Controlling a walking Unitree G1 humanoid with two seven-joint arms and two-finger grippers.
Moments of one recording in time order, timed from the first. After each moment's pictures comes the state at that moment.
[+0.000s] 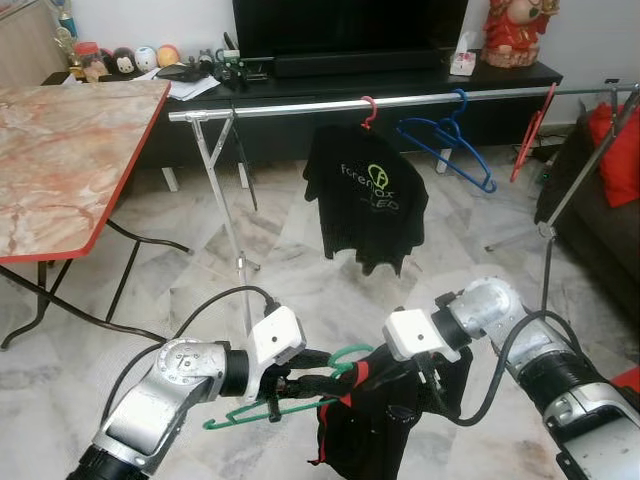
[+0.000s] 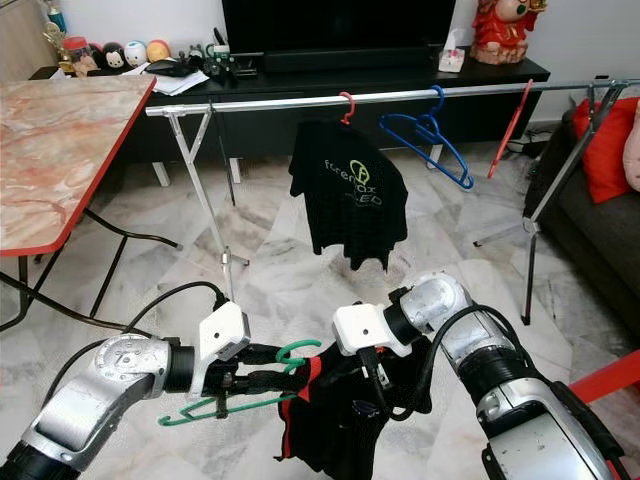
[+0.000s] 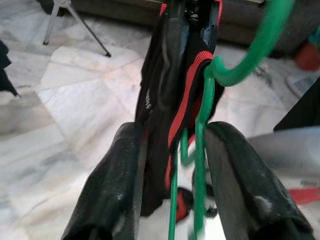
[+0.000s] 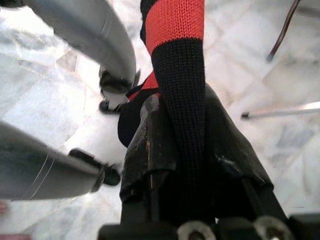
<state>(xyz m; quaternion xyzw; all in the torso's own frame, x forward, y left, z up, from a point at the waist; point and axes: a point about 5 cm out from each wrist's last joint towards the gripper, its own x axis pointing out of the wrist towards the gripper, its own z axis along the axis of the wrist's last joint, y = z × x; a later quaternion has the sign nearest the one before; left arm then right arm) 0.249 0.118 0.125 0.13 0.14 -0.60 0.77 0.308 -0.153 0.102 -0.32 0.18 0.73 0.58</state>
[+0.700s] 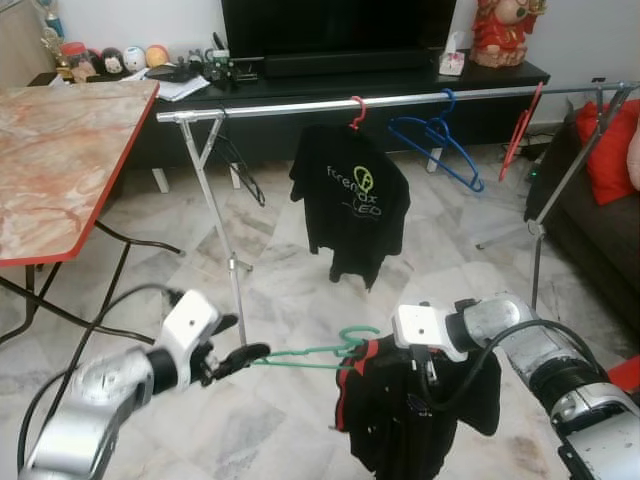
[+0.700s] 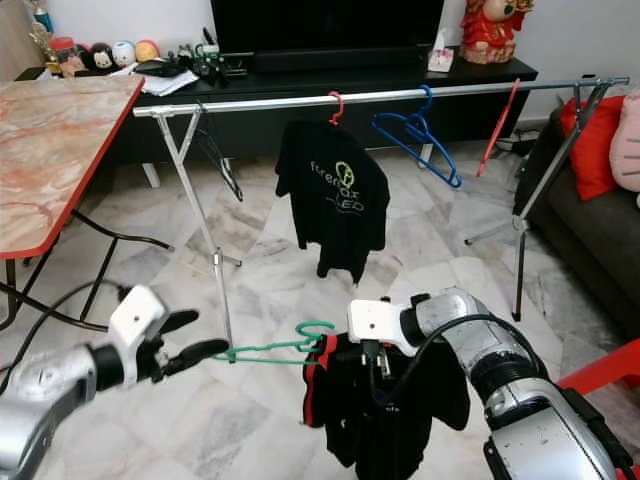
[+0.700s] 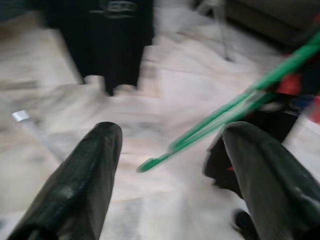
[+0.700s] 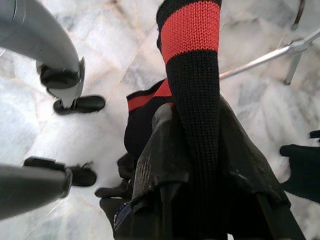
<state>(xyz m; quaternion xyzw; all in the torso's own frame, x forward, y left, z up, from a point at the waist) 0.251 0.194 0.103 0.09 0.14 -0.31 0.94 0.325 -0.171 0.091 -0.35 0.19 0.60 0.70</state>
